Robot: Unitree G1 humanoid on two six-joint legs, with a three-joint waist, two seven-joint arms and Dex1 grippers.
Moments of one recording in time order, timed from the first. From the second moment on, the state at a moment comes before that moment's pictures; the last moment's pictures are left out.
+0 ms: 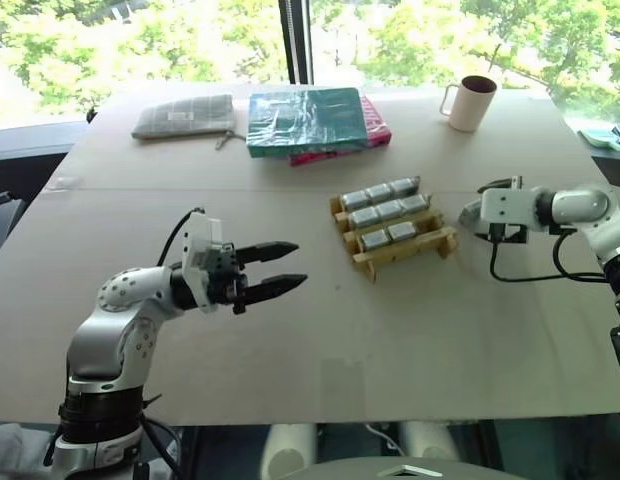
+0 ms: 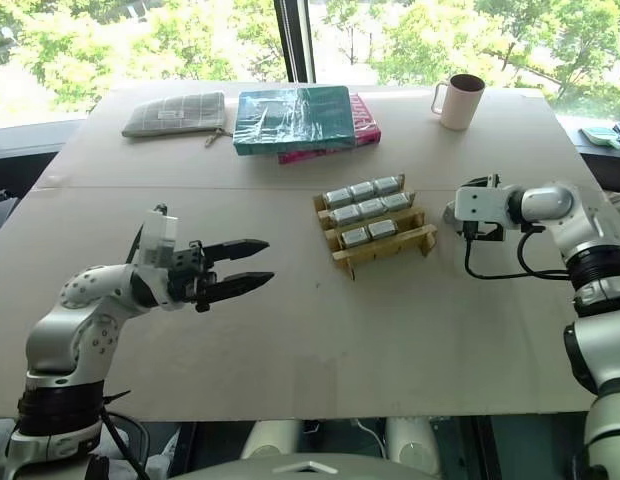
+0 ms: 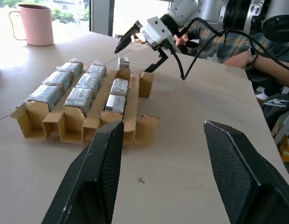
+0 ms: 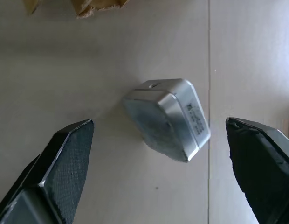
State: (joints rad) left arm -0.16 0.60 0.23 -0.29 -0.57 0.46 -1.23; right arm -0.97 -0.78 0.37 1.01 -0.34 -0.51 0.91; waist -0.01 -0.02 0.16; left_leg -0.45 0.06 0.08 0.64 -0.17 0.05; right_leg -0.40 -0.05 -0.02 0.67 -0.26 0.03
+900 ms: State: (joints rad) left arm -0.15 0.63 0.21 -0.34 -0.72 0.40 -1.22; right arm -1.05 -0.71 0.34 1.13 -0.38 -0.56 0.94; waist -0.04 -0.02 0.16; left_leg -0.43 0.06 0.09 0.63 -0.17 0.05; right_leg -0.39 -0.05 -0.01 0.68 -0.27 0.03
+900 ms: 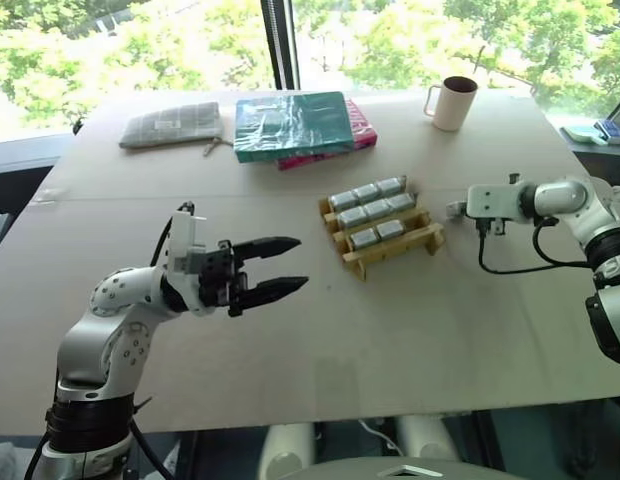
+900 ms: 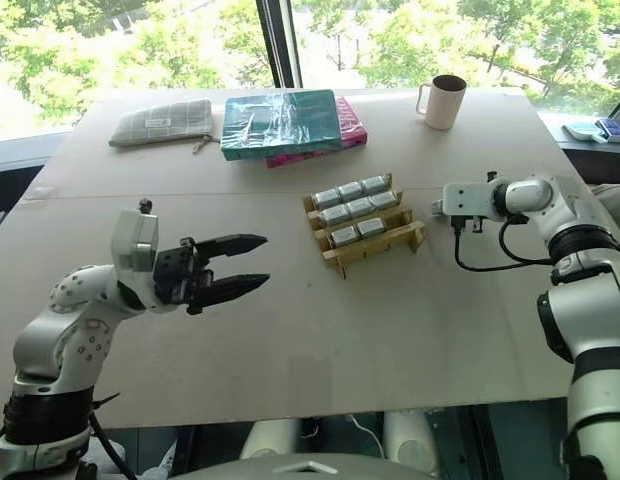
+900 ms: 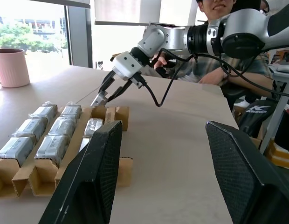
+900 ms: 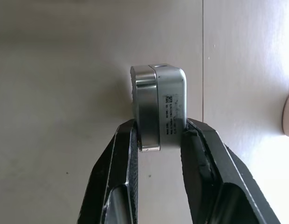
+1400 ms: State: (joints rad) left arm -0.16 0.61 0.18 -0.30 -0.72 0.37 -1.19; right arm -0.64 -0.88 0.03 -0.24 0.16 0.55 1.13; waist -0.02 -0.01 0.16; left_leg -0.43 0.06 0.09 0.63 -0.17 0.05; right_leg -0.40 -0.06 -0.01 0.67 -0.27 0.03
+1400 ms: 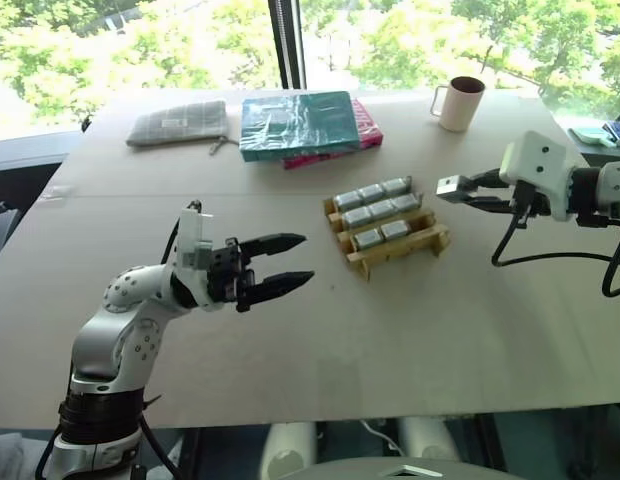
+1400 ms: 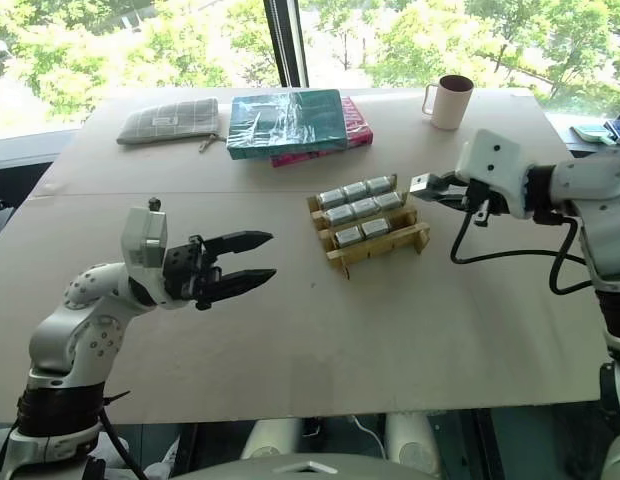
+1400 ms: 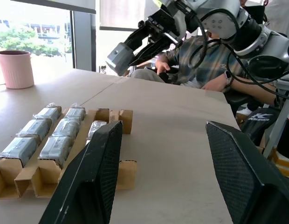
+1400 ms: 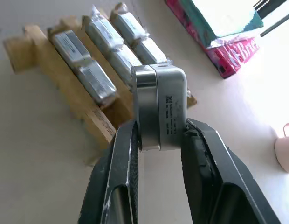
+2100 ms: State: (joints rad) left arm 0.06 0.59 0.22 -0.43 -0.72 0.37 -1.04; right arm -0.78 -0.77 0.32 0.16 -0.07 0.08 1.15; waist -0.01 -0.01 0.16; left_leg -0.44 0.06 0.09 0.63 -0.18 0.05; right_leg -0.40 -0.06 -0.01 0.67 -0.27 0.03
